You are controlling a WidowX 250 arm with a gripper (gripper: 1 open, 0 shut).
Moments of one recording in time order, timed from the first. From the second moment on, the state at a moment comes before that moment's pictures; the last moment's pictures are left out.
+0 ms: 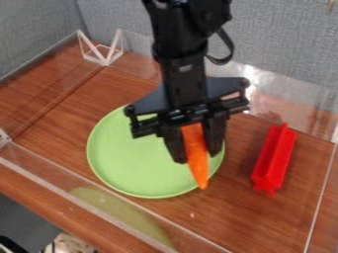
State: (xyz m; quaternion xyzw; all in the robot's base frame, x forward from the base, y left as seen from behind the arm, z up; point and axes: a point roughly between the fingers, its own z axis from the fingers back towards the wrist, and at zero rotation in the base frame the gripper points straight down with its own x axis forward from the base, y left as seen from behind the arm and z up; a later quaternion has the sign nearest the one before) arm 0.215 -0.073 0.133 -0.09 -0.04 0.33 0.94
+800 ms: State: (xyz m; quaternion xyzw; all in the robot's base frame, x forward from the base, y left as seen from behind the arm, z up) arm 0.217 -0.134 0.117 -0.10 -0.02 0.19 0.98
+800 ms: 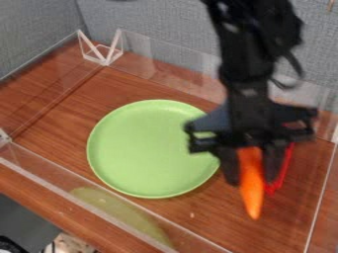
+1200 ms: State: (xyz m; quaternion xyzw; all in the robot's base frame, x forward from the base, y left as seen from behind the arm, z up) arm 0.215 -0.159 0.093 -0.11 0.00 0.05 0.99
